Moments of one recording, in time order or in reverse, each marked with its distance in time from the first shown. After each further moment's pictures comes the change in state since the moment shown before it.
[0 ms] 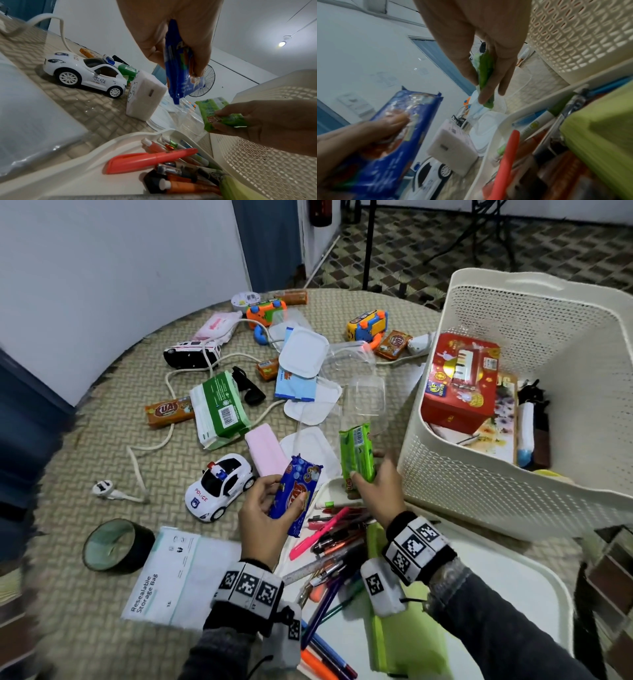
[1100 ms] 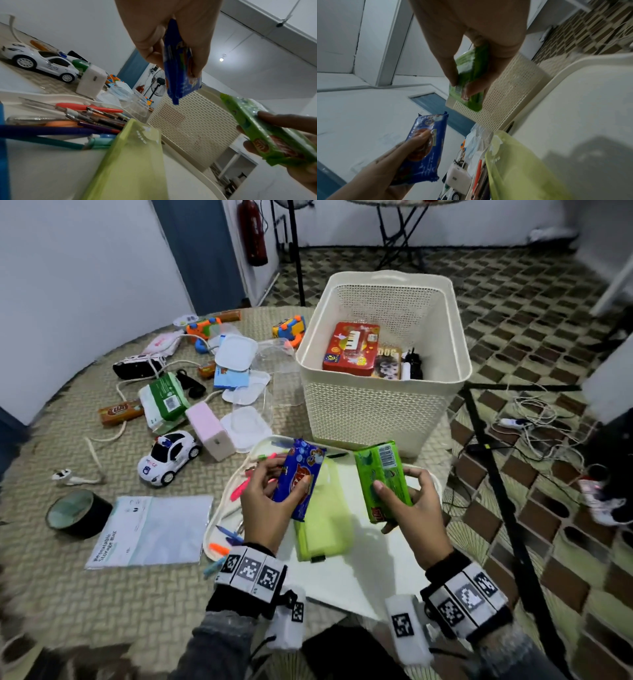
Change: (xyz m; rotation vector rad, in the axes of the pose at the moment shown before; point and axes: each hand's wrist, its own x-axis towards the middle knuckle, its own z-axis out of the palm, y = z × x) left_hand -0.174 0.047 0.058 -0.109 -0.157 0.173; right_hand -0.238 0.041 -0.175 0.490 0.188 -0.040
